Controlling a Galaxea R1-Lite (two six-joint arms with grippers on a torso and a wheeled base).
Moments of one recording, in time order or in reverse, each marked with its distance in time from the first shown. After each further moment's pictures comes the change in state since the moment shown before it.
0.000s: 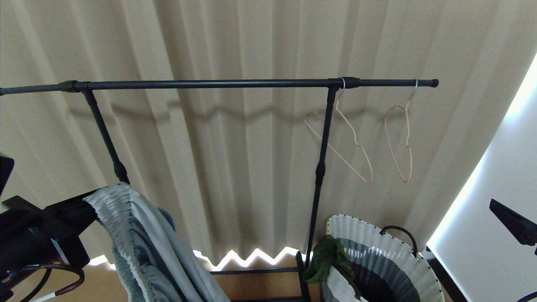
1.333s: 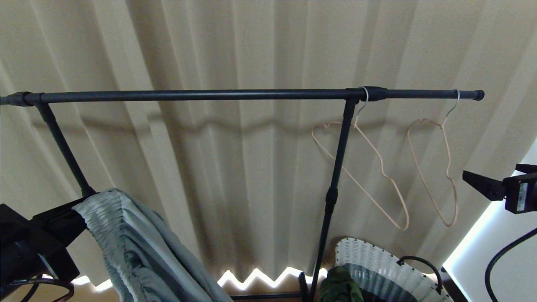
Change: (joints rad) left arm -0.001 -0.064 0.039 -0.001 0.001 0.045; right arm 0.075 0.231 -0.338 0.246 -0.078 0.036
